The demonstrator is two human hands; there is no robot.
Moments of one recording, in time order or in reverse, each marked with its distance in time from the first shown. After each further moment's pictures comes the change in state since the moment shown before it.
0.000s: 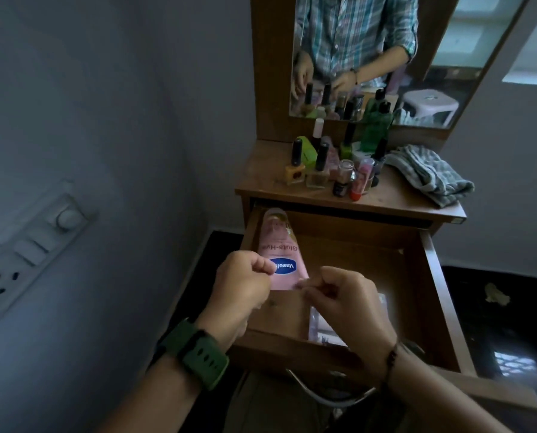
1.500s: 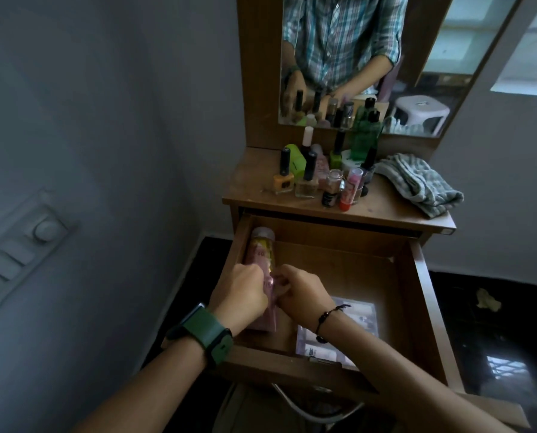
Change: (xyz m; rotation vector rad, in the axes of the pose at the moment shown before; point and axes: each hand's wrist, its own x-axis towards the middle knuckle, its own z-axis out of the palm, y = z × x) left_hand 0.032 0.004 0.020 0.912 -0.092 0.153; right_hand 0.063 0.027 0.038 -0.281 -0.257 0.047
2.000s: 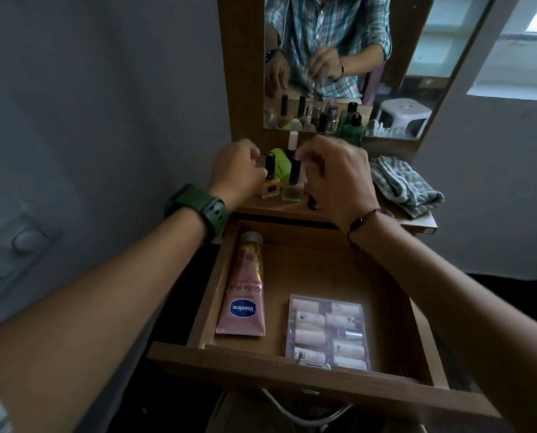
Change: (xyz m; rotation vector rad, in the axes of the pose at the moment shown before) left_hand 0.073 0.037 -0.105 -0.518 0.412 0.267; right_hand 0.025 -0.040 -0.139 -0.073 0.784 -0.342
